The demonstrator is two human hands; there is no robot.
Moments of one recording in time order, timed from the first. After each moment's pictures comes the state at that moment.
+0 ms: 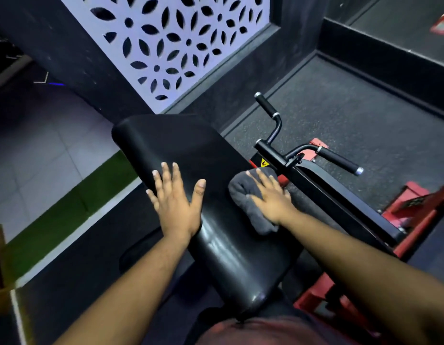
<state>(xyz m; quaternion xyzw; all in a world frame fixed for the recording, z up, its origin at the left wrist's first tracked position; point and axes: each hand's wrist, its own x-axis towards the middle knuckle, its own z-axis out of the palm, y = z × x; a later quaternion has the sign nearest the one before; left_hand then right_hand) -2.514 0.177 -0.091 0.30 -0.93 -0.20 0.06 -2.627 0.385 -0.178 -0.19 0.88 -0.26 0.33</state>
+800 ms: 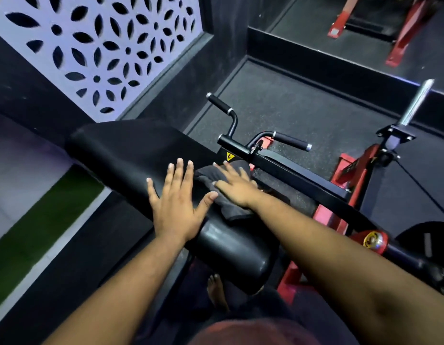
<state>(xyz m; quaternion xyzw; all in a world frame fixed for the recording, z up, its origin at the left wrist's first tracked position) -2.506 0.171 -0.093 0.04 -1.00 -0.09 -0.01 -2.597 0.343 -0.146 -0.10 0.89 -0.28 0.35</state>
